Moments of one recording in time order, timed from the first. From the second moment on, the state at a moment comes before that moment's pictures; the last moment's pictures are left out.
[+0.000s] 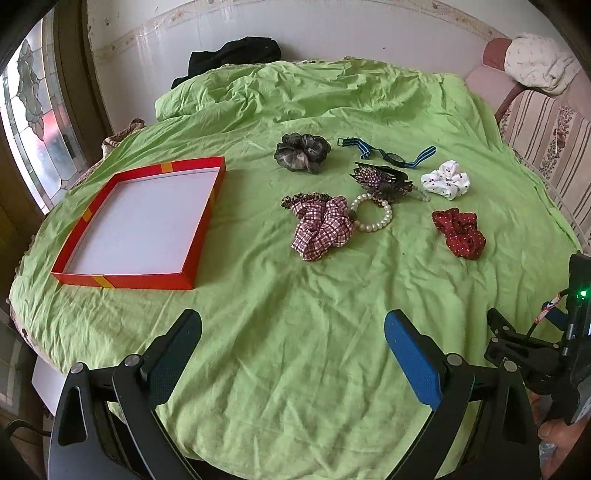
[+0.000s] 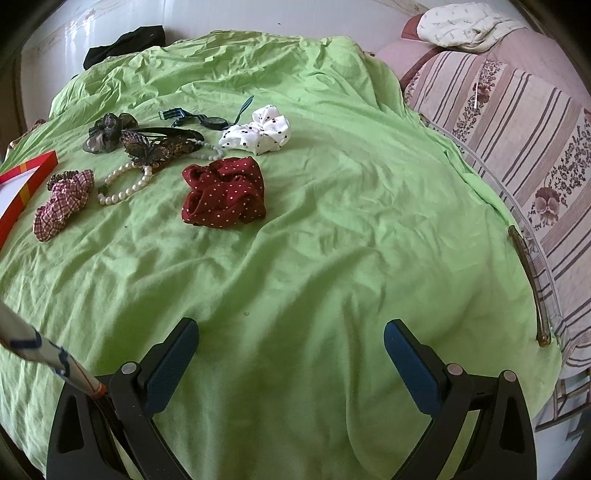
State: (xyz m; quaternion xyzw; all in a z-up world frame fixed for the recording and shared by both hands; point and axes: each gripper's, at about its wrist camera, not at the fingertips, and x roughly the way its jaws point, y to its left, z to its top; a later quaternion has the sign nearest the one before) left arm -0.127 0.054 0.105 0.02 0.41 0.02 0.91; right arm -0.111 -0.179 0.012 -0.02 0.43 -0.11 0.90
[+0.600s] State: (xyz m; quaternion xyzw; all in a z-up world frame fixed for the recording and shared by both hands) left arm -0.129 0.050 0.106 0.02 0.41 0.02 0.91; right arm -0.117 -0.176 0.019 -0.02 0.41 -0.12 0.91
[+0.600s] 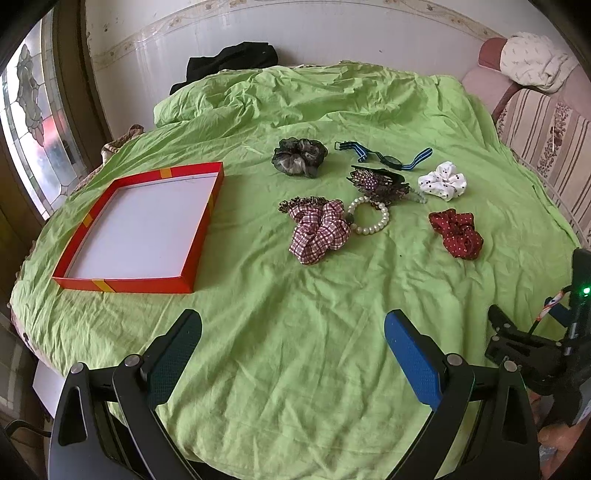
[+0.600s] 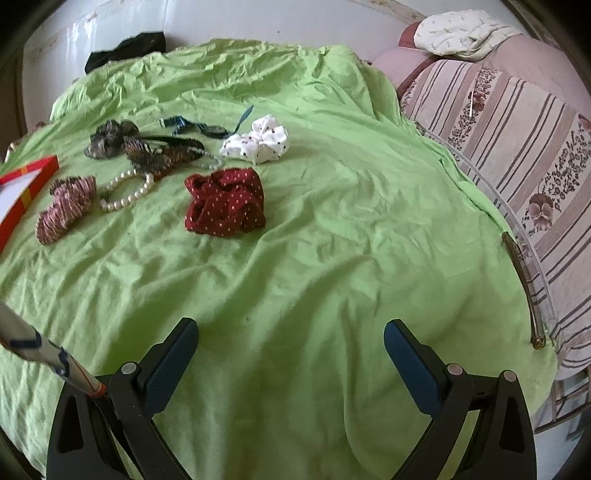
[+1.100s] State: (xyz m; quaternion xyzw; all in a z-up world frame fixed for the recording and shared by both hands) left arm -0.097 0.113 0.092 -0.03 0.46 0.02 0.89; right arm -0.099 -0.199 0.017 0.08 0.43 -0.03 0.90
